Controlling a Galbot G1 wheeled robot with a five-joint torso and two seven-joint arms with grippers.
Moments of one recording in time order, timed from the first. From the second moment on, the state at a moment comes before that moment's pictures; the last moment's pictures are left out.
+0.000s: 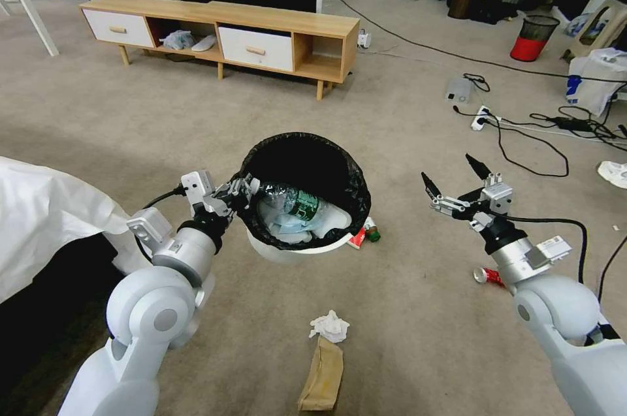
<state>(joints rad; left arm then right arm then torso) 1.13 -1.19 -0.40 -2.28 -0.99 0.43 -0.39 -1.25 0.92 0.58 1.94 0.49 0.16 -0.16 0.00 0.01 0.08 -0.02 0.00</state>
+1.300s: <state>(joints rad) 1.12 -1.18 -0.40 -2.28 -0.96 0.40 -0.38 -1.28 0.93 0.52 2.03 0.60 -0.04 0.09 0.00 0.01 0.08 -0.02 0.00</state>
